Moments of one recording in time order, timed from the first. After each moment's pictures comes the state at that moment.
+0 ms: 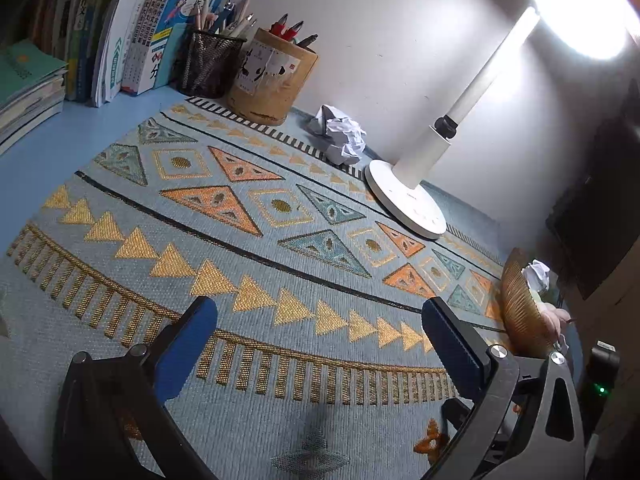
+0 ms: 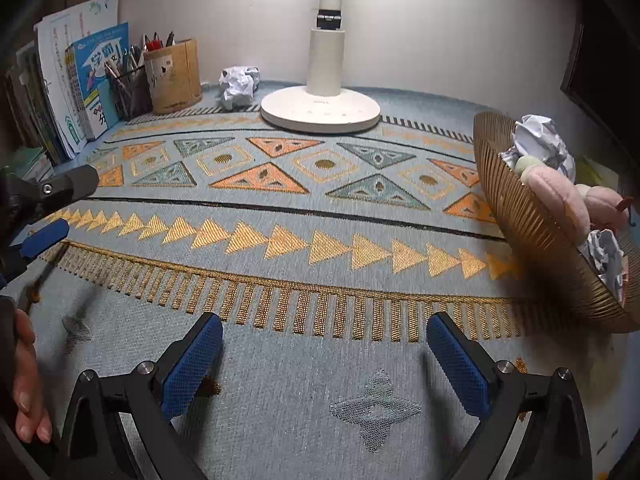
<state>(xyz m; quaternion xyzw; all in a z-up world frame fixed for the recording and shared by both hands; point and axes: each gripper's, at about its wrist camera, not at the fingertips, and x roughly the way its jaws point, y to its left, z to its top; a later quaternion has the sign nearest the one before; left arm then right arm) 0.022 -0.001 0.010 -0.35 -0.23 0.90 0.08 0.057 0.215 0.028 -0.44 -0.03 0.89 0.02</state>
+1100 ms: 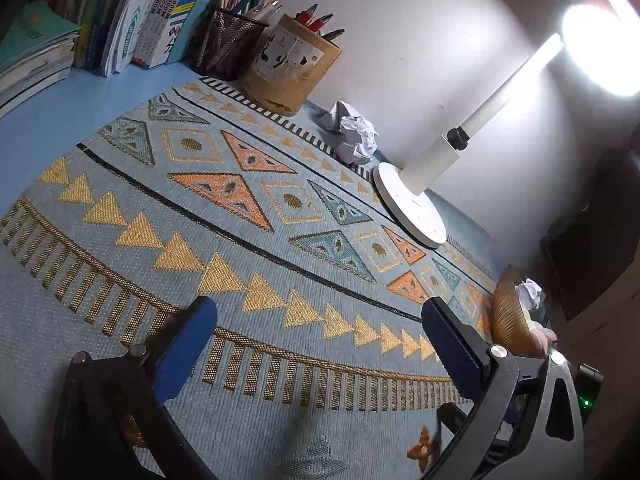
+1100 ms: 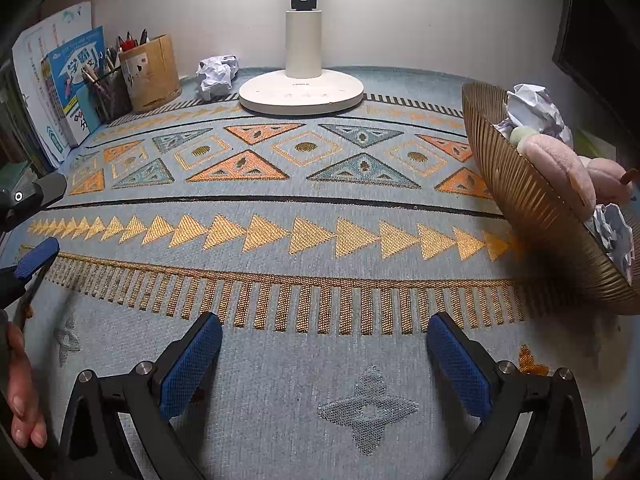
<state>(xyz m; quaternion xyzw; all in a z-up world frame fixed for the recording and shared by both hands) 0.015 -0.014 0.003 -0.36 -0.28 0.88 0.09 0.053 0.224 0.024 -0.46 -0.01 0.89 0.04</state>
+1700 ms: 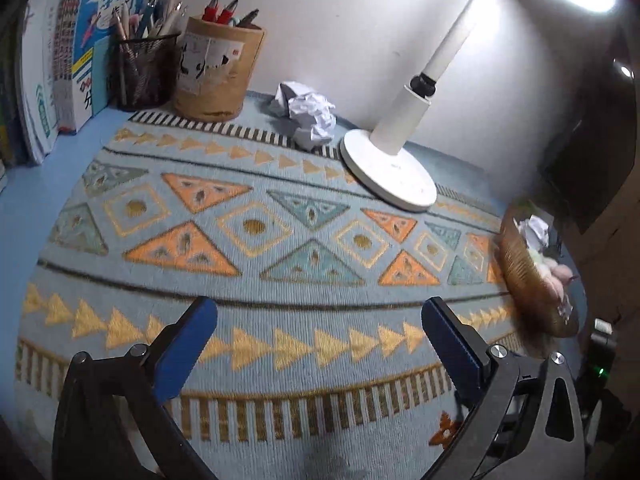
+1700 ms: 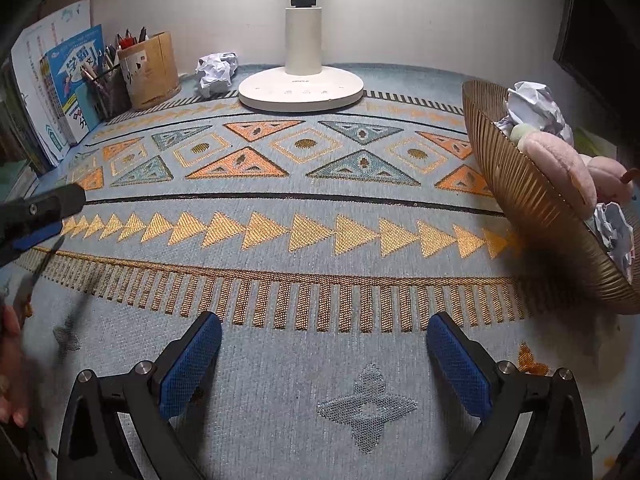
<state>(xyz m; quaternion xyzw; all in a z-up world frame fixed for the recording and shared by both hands) -0.041 -0.004 0.040 -0.41 -0.15 0.88 0.16 0.051 0.227 0.023 -0.47 0.01 0.88 0.03</state>
